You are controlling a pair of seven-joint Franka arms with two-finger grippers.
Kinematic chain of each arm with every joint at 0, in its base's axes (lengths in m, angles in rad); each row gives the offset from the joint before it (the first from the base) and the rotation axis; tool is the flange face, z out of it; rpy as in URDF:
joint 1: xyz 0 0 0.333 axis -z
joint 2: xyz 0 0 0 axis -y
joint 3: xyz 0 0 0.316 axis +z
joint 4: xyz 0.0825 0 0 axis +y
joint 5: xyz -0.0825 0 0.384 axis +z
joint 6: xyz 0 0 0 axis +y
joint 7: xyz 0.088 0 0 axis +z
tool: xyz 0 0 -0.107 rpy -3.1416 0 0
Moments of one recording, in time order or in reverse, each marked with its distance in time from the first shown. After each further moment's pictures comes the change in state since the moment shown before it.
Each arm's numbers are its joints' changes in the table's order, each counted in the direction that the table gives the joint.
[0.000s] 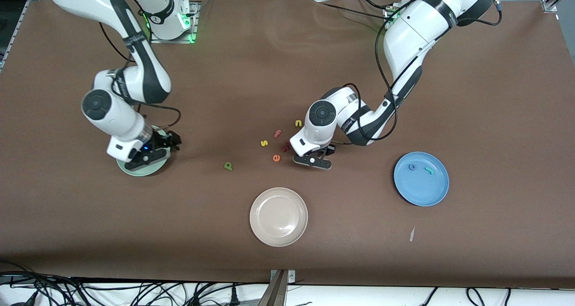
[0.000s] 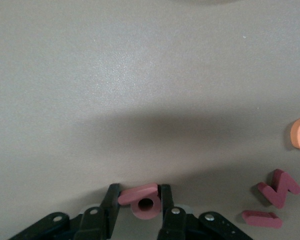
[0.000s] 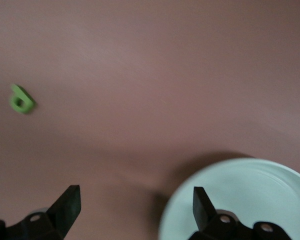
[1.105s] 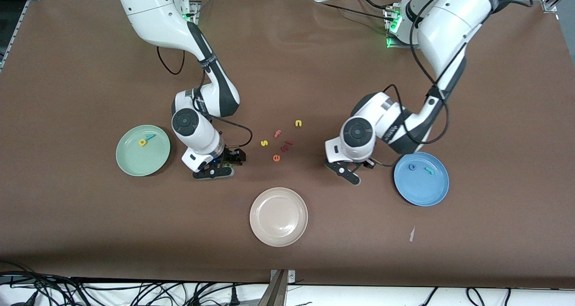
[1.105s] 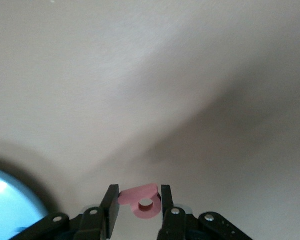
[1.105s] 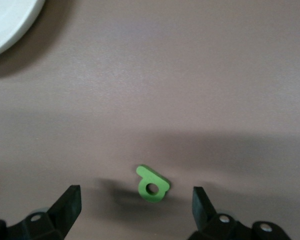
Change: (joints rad) left arm -0.179 0.123 0.002 -0.034 0.008 0.331 -0.696; right arm -0.364 -0.281 -0.149 -0.250 0.202 -0.056 -0.358
